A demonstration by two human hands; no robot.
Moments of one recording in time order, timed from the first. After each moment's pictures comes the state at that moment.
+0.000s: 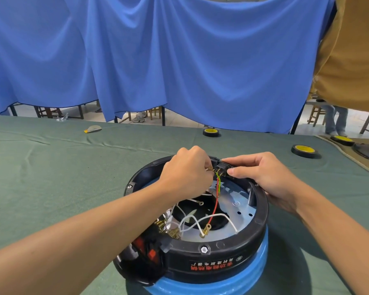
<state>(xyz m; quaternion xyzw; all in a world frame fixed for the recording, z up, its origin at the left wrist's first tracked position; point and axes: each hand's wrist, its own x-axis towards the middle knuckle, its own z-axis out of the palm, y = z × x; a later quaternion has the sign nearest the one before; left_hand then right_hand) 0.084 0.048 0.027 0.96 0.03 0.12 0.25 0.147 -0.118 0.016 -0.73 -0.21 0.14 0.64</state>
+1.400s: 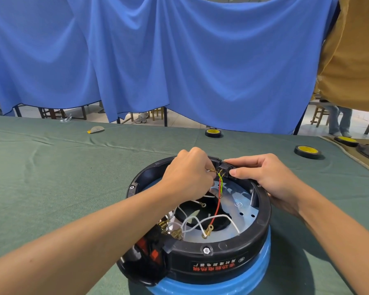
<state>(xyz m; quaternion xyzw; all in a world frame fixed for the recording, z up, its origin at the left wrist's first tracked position) 0.081 0.048 0.027 0.95 0.04 0.11 0.29 0.150 -0.119 0.013 -0.72 -0.22 0.15 0.64</state>
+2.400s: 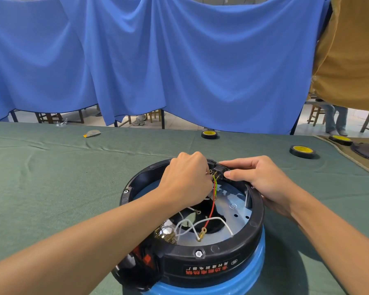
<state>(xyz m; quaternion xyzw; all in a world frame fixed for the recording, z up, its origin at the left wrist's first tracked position) 0.082 0.042 0.026 0.97 0.04 0.15 0.18 0.144 -0.118 0.014 -0.71 -0.21 0.15 0.66</state>
